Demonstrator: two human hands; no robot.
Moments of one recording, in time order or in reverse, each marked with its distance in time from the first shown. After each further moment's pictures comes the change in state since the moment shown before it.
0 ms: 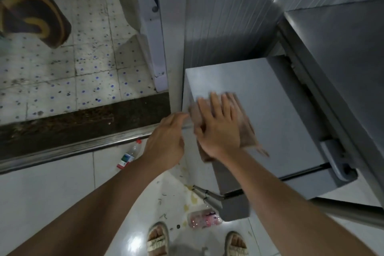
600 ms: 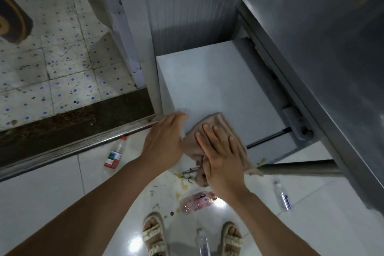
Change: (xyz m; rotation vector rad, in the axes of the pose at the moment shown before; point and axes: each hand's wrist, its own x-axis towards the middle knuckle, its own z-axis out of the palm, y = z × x) left_hand -0.036 0.044 0.023 0.076 -0.107 0.138; right_hand -0.147 0.020 0.006 0.214 0.137 0.036
